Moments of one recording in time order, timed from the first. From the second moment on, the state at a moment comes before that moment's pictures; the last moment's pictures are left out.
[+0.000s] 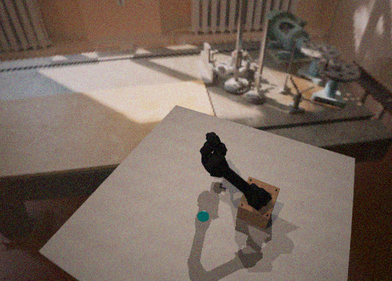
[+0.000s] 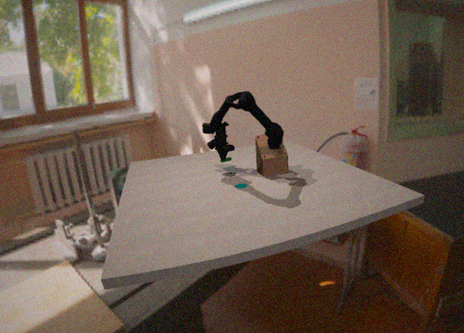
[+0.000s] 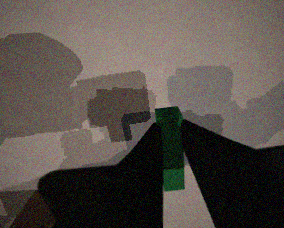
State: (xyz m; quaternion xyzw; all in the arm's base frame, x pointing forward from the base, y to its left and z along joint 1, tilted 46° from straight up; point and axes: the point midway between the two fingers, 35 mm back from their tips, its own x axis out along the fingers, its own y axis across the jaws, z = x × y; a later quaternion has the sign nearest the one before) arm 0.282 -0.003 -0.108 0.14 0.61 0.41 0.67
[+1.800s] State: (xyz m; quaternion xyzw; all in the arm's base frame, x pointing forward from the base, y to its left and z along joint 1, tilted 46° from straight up) arm 0.284 0.030 0.024 0.23 0.66 0.31 0.64
